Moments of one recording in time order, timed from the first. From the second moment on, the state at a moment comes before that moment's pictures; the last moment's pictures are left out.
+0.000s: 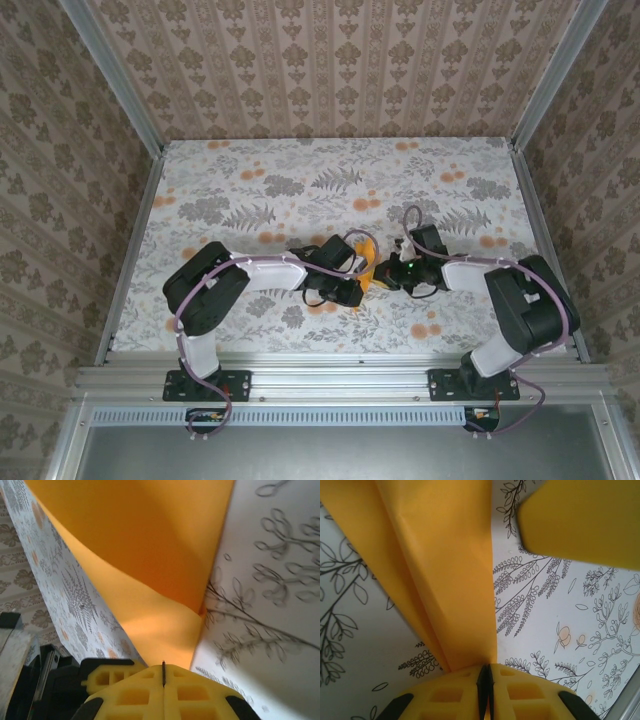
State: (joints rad) left arm -0.96 1.85 1.00 -0.24 0.39 -0.48; right arm 0.31 1.58 0.58 0.05 -0.67 0.87
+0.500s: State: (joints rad) left arm -0.98 1.84 0.99 -0.22 0.35 -0.48; right arm 0.34 1.73 0.61 0.22 -0.70 0.94
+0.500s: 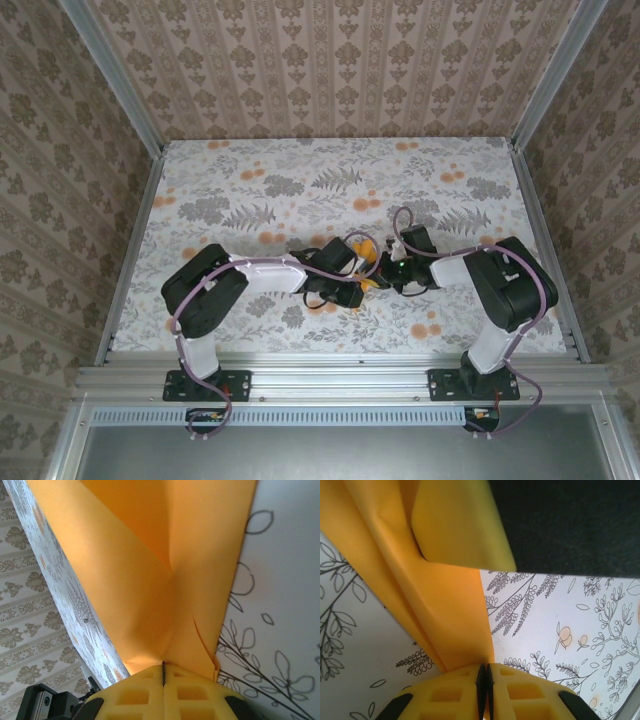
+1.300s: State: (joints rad) left arm -1.10 1.78 0.99 -0.28 0.18 -0.51; right arm 0.34 1.75 0.64 0.14 -0.69 0.84
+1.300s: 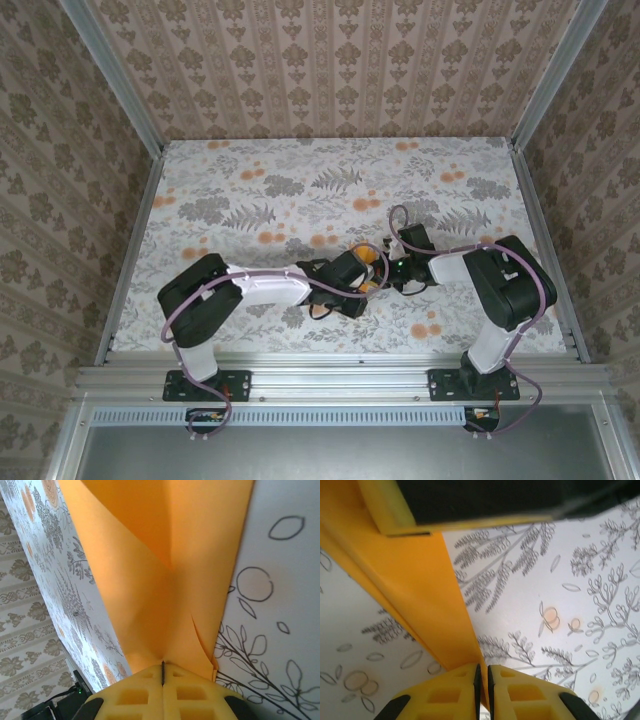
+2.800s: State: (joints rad) left arm -0.86 1.82 1.04 -0.19 0.42 -0.52; right arm 0.34 1.74 0.61 0.20 -0.71 0.87
